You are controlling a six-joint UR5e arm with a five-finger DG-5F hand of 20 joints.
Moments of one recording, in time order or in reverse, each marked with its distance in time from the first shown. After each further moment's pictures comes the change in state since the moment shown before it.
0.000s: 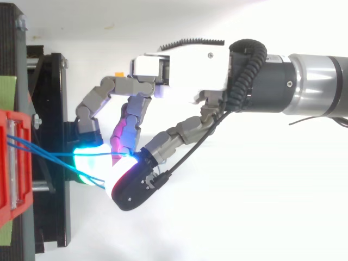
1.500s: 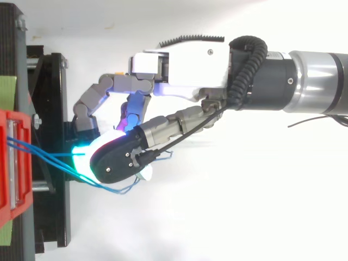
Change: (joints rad) arm -0.004 0.000 0.011 -0.004 -0.008 0.000
